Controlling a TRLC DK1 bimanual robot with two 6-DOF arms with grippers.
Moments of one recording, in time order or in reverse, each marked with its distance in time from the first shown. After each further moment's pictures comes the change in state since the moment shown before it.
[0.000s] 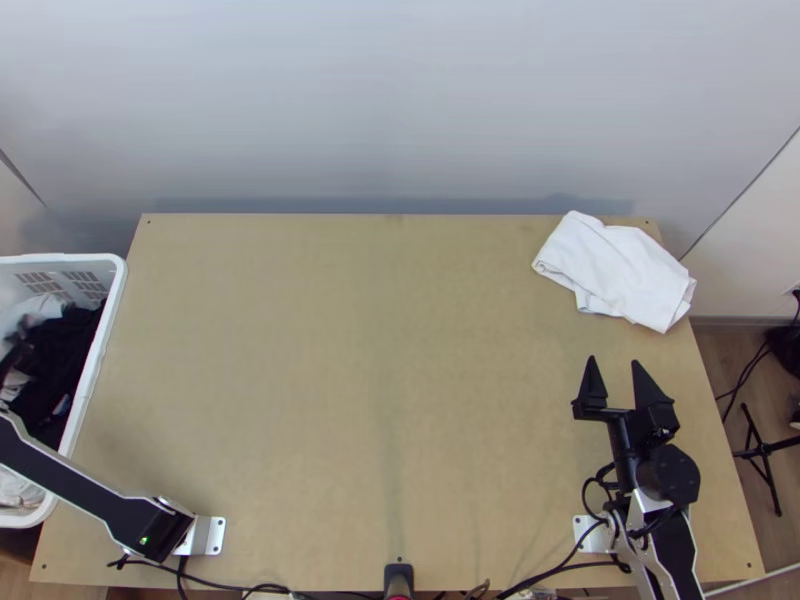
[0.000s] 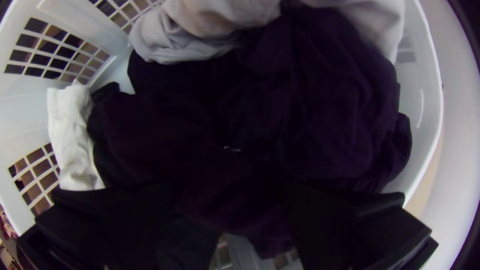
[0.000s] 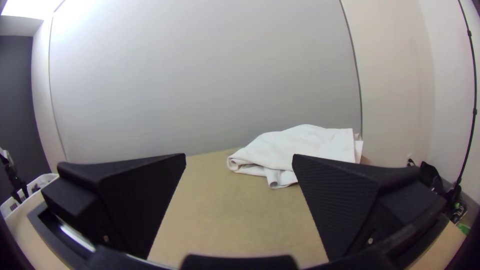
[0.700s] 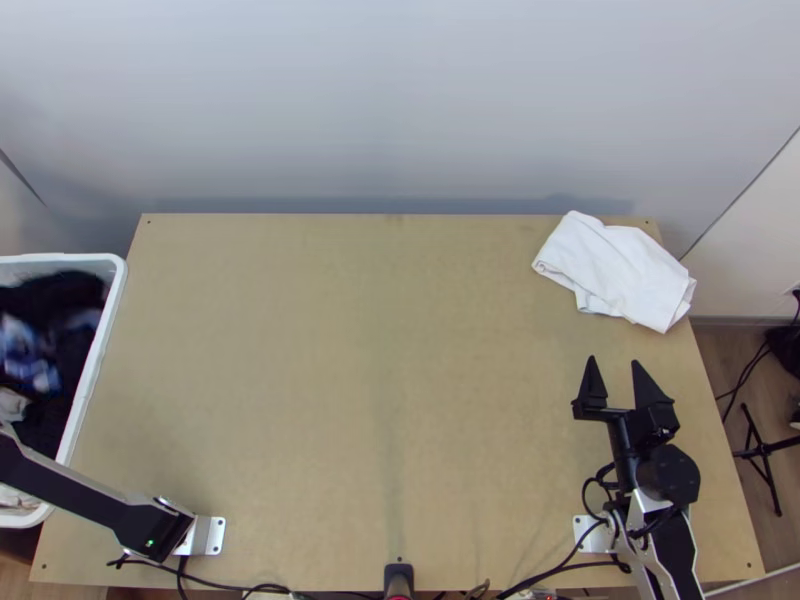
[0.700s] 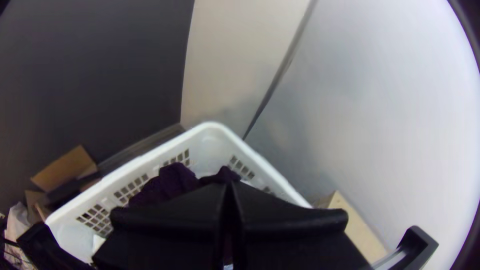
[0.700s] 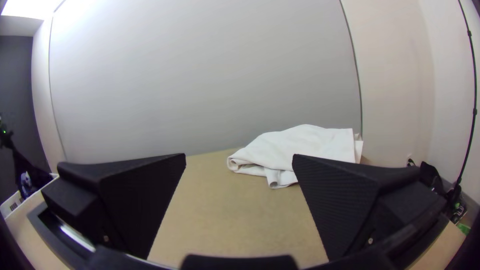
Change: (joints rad) left arm -0.004 -0.373 0.113 0.416 0.209 -0.092; right arm 0.000 0.000 0.000 0.000 0.000 0.000
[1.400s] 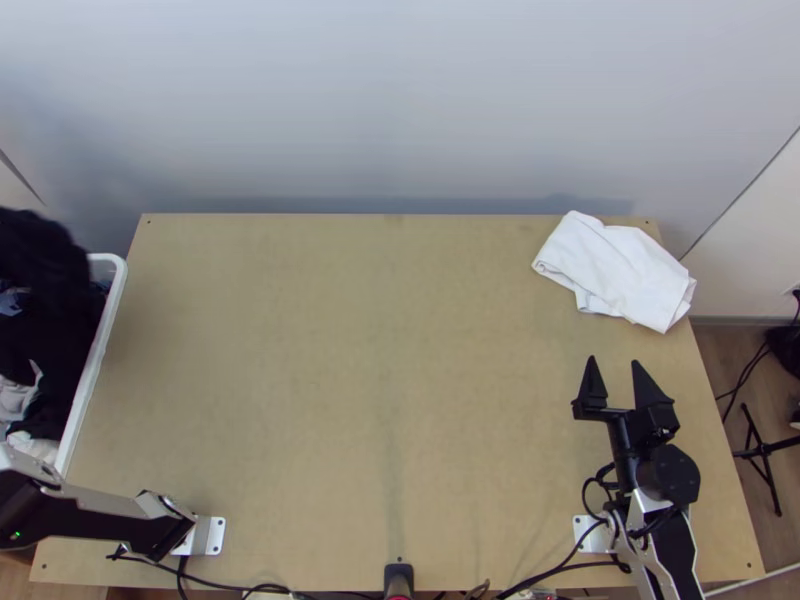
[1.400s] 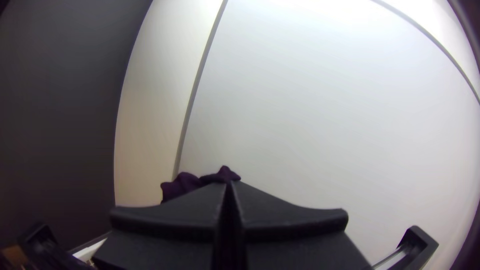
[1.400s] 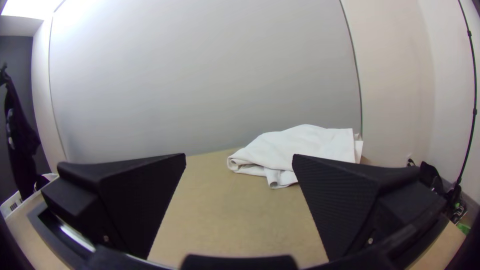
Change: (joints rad) left arm -0.156 -0.533 -0.012 0.168 0.149 -0.249; right arm 0.000 0.000 0.000 0.000 0.000 0.000
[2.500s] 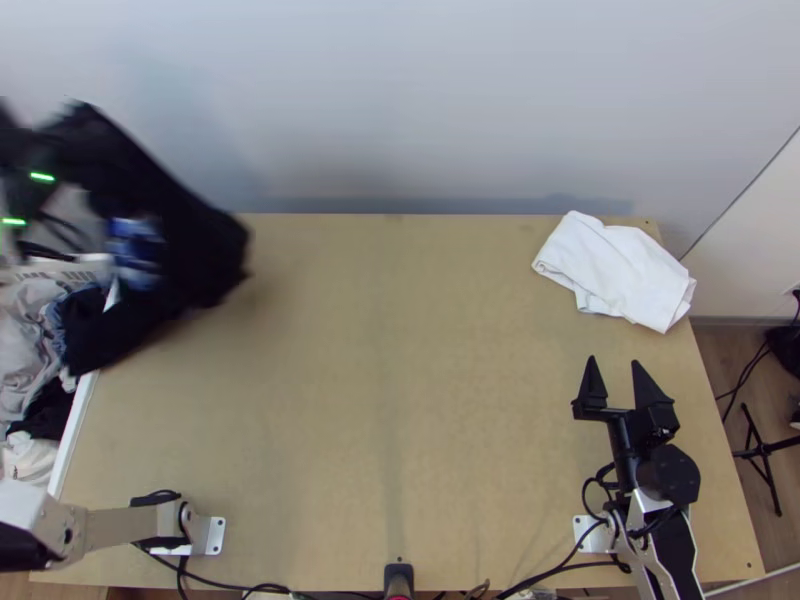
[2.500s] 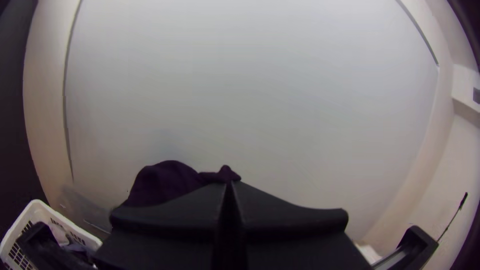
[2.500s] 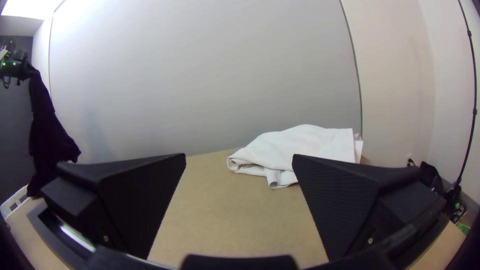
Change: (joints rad) left arm -0.805 -0.145 -0.362 0.088 -0.328 0.000; right arm 0.000 0.000 0.000 0.000 0.000 0.000
